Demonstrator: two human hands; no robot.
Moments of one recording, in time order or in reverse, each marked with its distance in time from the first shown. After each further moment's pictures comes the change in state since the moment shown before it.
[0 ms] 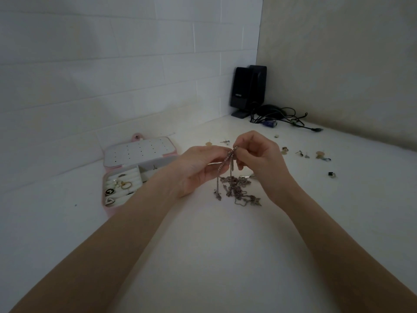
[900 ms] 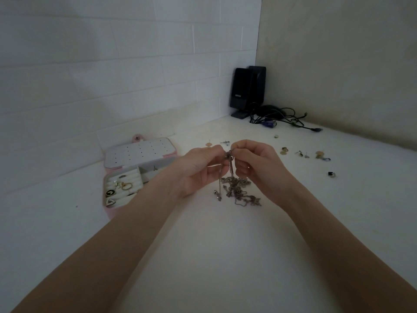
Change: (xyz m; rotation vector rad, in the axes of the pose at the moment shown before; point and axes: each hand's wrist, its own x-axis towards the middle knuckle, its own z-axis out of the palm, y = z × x) left_hand 0.000 0.001 0.003 -0.100 0.021 -0.052; right_hand -0.002 -0.004 0.000 0.194 -0.141 0.221
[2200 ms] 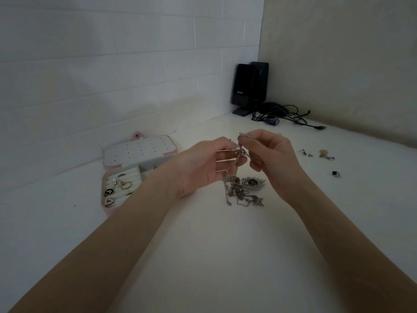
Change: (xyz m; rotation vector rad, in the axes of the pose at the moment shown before) left_hand -0.002 0.005 0.004 -0.003 -0.201 -0.019; right_hand 0.001 -0.009 -0.005 -0.060 0.181 -0.085
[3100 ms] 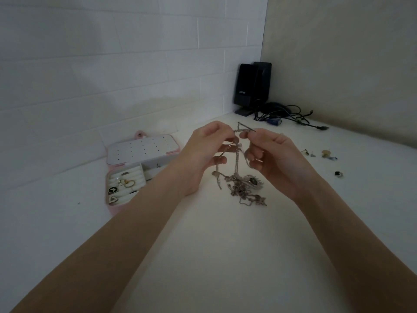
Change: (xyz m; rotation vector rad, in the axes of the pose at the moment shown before) left_hand 0.002 0.003 0.000 0.360 0.244 0.322; right_hand -0.001 -0.004 -0.006 0.273 -0.187 0.142
